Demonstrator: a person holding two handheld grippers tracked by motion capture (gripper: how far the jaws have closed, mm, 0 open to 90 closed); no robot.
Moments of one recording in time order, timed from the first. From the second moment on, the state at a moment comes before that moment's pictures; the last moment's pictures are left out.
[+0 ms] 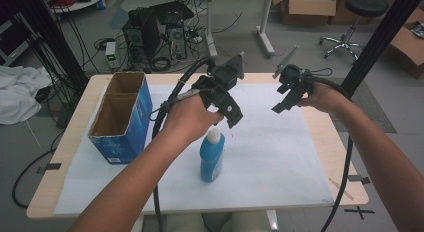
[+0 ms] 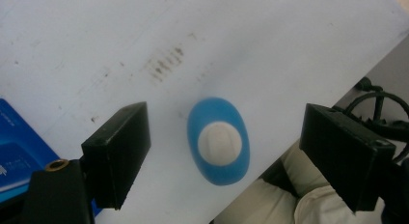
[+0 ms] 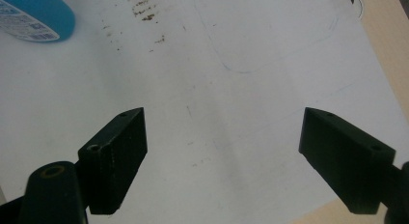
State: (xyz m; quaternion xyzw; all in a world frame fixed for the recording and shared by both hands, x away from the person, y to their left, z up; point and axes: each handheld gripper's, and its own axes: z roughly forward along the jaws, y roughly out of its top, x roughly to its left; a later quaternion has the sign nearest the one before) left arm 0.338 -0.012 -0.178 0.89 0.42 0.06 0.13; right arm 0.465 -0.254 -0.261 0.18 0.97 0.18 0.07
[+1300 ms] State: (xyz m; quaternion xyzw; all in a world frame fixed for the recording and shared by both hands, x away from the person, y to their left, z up) left arm 0.334 -0.008 -0.218 0.86 0.49 0.04 0.11; right arm 0.466 -0.249 -0.263 0.17 0.97 0.18 0.07
